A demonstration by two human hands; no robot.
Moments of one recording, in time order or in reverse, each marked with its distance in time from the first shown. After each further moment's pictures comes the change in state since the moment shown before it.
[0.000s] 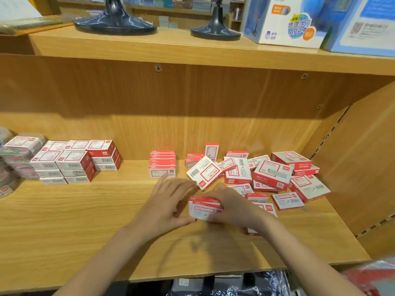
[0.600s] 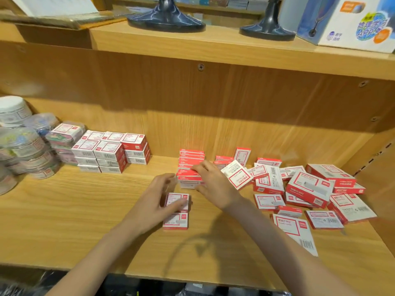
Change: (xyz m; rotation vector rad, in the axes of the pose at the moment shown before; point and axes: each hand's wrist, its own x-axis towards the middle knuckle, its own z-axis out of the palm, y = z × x) left_hand -0.040 -0.028 -0.039 -0.398 0.113 -0.519; right_hand 0.097 -0.044 0.031 -0.187 0.265 -0.194
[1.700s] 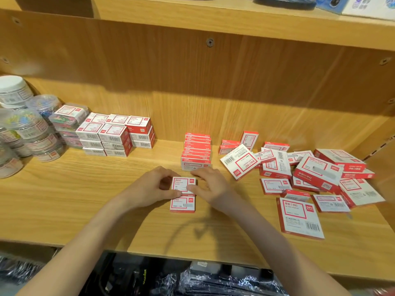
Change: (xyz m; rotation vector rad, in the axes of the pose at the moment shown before) left_hand 0.005 -0.009 -0.025 0.007 -0.295 -0.109; right_hand -0.029 -0.020 0.021 0.302 -0.116 0.123
